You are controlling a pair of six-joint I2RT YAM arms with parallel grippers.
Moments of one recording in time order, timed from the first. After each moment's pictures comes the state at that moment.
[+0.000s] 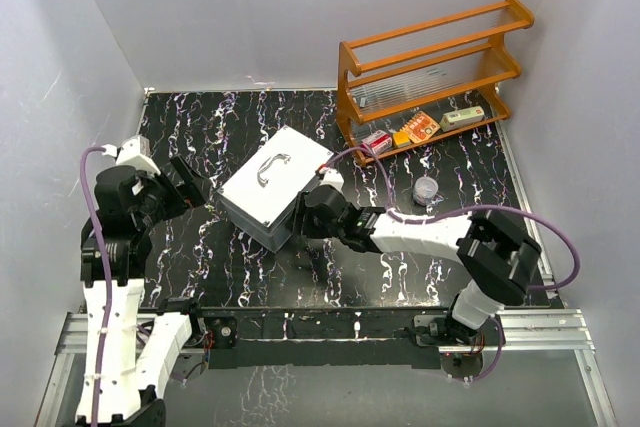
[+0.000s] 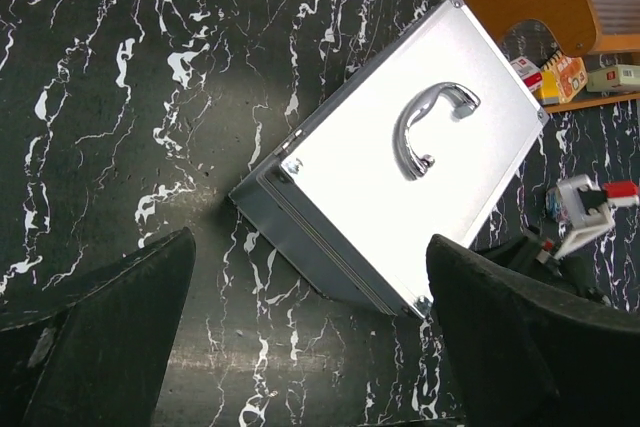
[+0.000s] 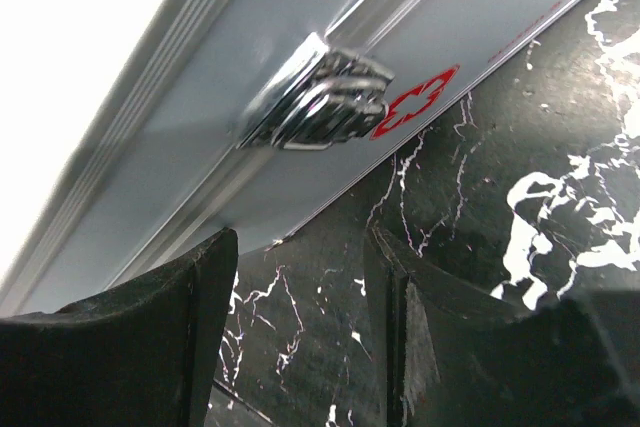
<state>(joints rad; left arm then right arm) 0.04 0.72 1.04 -0.83 0.17 -0.40 0.99 1.58 0.91 0.01 0.18 0.90</state>
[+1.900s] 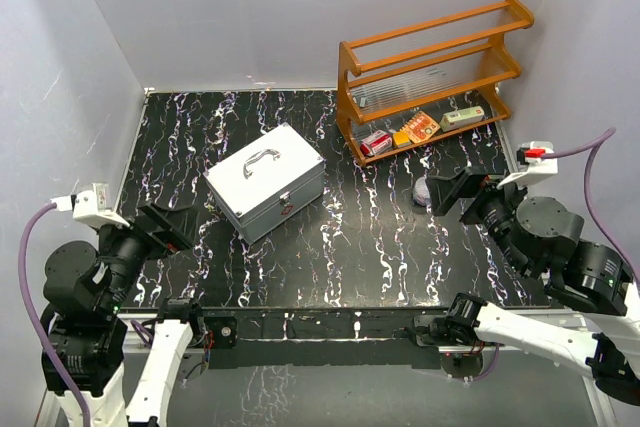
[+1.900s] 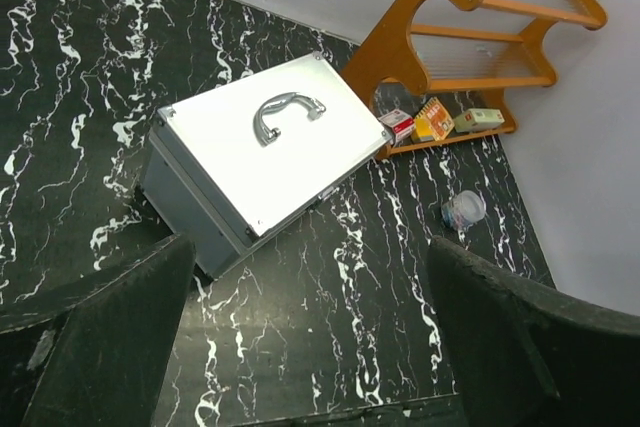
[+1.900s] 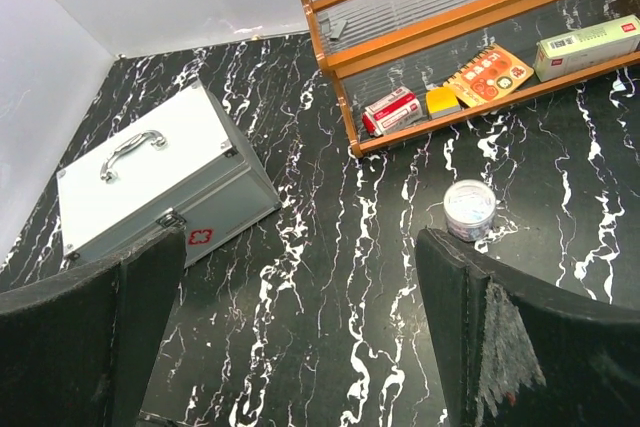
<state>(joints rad) -0.02 0.41 1.23 -0.99 0.19 -0.47 1.00 0.60 1.24 -0.85 0.75 0.47</state>
